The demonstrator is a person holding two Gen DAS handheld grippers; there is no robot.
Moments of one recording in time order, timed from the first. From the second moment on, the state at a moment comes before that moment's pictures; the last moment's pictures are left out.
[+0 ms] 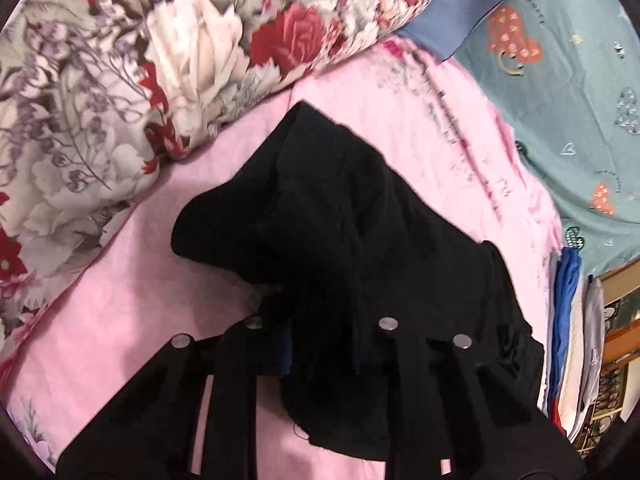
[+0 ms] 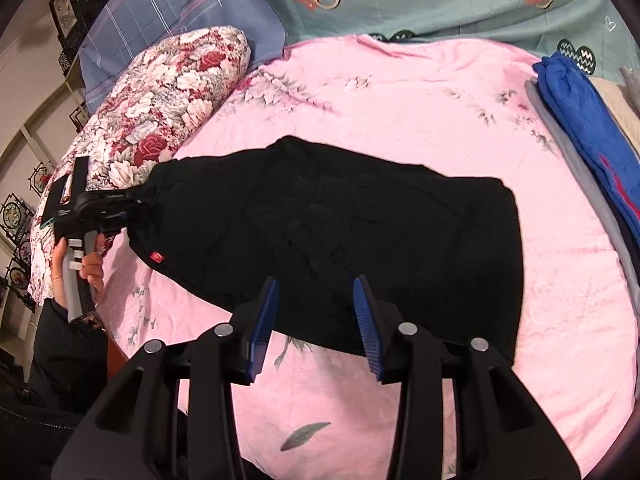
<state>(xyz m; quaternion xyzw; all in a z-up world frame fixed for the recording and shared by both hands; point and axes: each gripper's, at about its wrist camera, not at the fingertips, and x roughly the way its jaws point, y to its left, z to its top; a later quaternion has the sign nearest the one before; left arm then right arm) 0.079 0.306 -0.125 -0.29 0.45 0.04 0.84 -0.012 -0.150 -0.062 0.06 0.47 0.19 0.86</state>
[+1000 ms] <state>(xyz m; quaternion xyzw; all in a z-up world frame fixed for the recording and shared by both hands) 0.052 0.232 -0.044 -0.21 0.38 -0.05 0.90 0.044 -0.149 -0.068 0.10 0.50 0.20 0.84</state>
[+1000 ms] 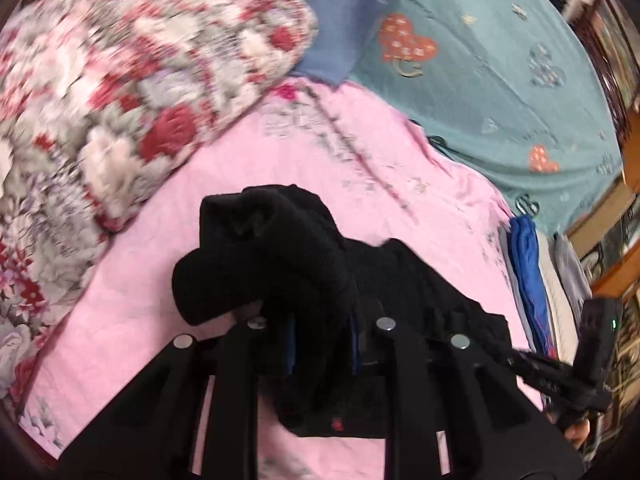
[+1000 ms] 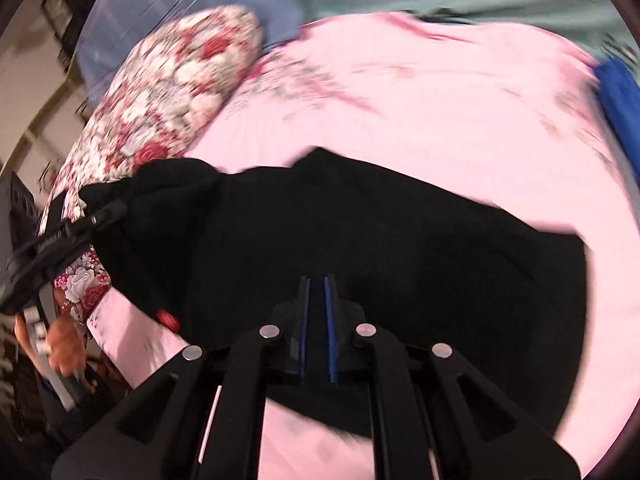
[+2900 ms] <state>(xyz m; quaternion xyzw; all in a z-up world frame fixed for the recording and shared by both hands) 0.055 0.038 -0.124 -0.06 0.49 -0.24 0.84 0.067 -0.254 -0.094 0.08 0.54 -0.02 0.83</state>
